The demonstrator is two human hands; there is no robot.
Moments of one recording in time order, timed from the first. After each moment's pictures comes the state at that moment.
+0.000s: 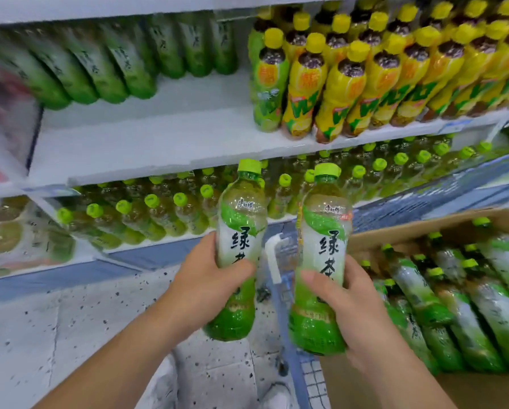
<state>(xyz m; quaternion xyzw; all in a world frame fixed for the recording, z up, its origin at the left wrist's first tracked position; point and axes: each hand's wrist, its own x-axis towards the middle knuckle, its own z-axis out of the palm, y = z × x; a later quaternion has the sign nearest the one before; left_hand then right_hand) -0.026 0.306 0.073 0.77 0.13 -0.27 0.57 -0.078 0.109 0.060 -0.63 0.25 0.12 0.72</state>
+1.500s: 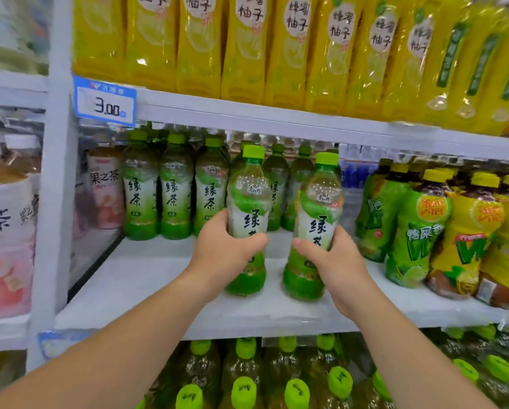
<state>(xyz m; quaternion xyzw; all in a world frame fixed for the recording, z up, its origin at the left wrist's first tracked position) 0.270 0.503 -0.044 0.74 -0.07 0.16 0.65 0.259 0.323 -0.047 -0.73 -0.03 -0.17 0.66</state>
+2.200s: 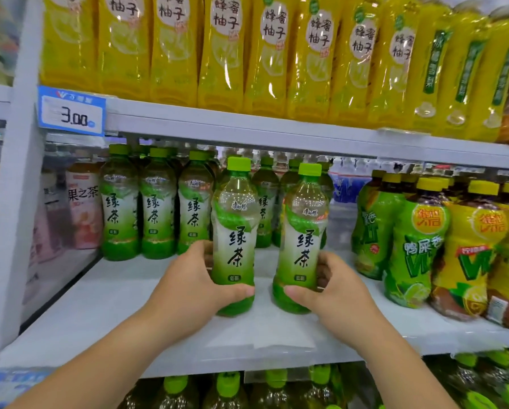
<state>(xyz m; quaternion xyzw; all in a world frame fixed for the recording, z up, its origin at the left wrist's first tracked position) 0.273 0.518 -0.066 0.86 -0.10 0.17 0.47 0.273 0.285 -0.075 -0.85 -0.05 -0.16 0.51</state>
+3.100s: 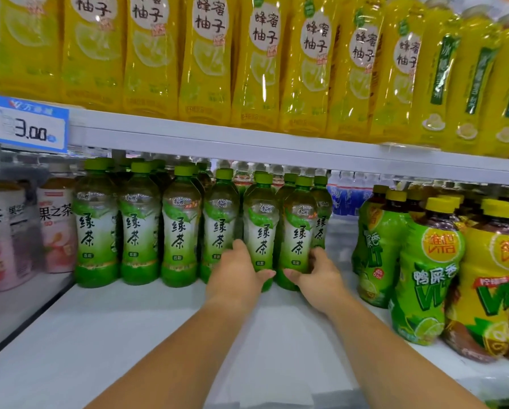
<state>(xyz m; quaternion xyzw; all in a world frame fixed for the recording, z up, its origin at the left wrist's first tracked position) 0.382 0.434 -0.060 0.92 0.00 0.22 0.33 0.399 0.270 -0.074 -0.84 0.01 -0.19 0.51</state>
